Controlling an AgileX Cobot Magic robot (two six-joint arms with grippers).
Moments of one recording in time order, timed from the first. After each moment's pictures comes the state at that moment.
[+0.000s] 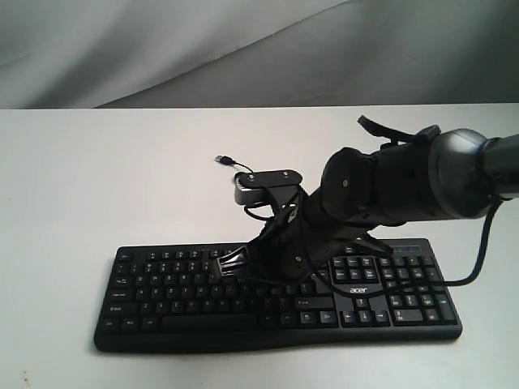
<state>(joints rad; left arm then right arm) 0.15 0.00 0.00 0.07 0.29 -0.12 0.68 1.91 -1.04 0.57 0.43 -0.21</state>
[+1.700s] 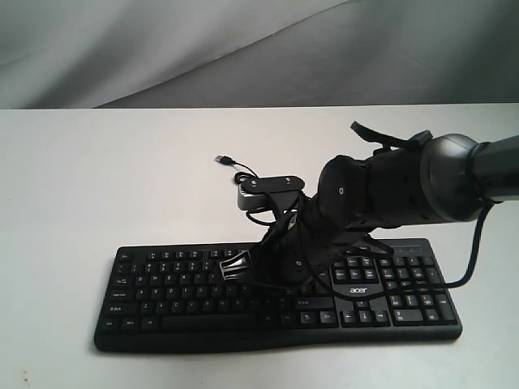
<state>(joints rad) 0.15 0.00 0.00 0.07 0.29 -0.12 0.68 1.93 -1.04 0.51 0.42 -0.13</state>
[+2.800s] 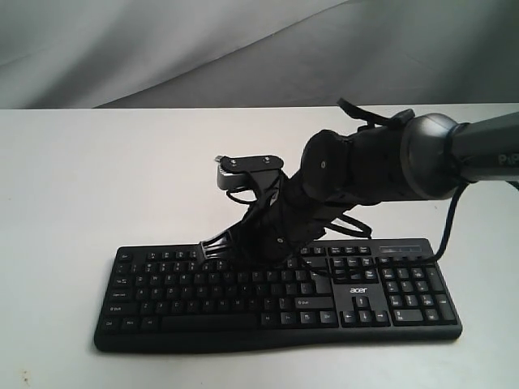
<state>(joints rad) 0.15 0.00 0.00 0.07 0.29 -0.12 0.68 1.96 -1.17 0.54 0.48 -0.21</state>
